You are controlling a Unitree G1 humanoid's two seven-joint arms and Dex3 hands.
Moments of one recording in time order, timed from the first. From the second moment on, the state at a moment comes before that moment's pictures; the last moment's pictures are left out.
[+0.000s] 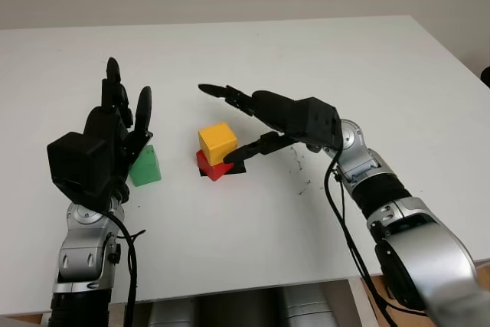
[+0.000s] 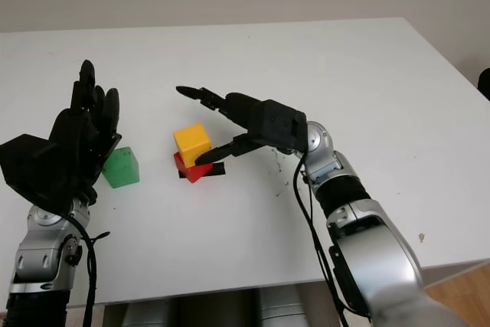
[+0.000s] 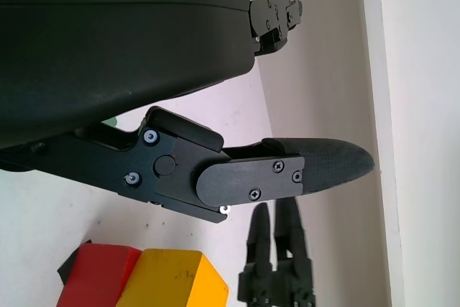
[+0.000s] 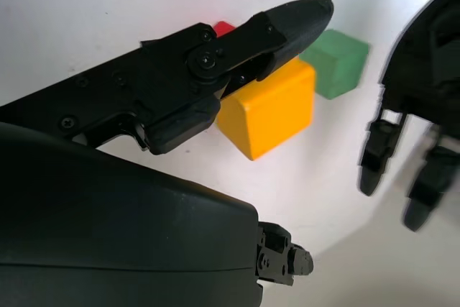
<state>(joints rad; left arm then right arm) -0.20 0.19 0.18 -0.15 -0.04 0.18 -0.01 -0.88 -0.27 0.18 0.87 -0.13 -0.48 0.66</state>
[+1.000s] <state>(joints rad) -0.06 0.89 0.36 -0.38 0.25 0.39 -0.47 -0.75 -0.31 -0.20 0.48 0.32 0.12 0.45</state>
